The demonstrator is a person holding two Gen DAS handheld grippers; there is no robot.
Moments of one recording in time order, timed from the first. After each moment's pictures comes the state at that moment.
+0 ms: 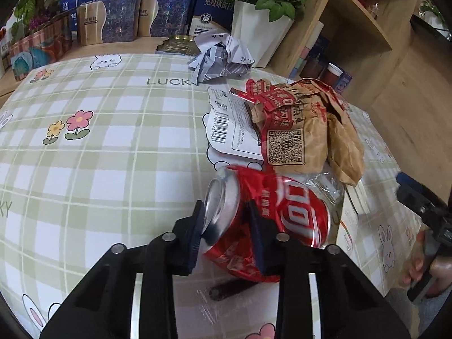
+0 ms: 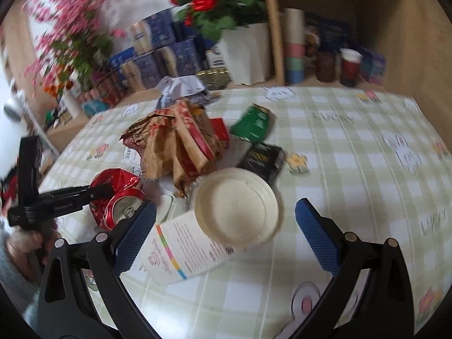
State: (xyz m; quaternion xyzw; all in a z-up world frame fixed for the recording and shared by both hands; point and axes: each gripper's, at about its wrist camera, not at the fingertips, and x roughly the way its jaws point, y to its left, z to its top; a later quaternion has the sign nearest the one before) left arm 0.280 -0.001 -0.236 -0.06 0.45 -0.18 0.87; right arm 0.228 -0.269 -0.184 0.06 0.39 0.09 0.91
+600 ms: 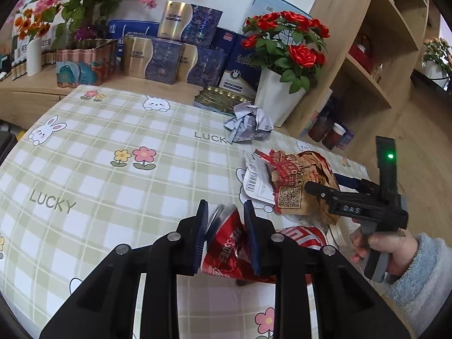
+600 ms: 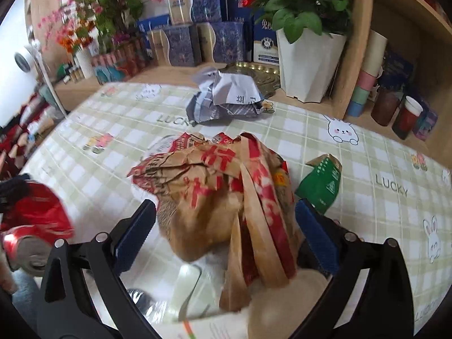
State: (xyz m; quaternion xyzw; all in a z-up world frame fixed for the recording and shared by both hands) left arm 0.235 0.073 -0.170 -0.13 0.36 -0.12 0.92; right arm 0.340 -0.185 -0.191 -0.03 0.43 0.12 0.89
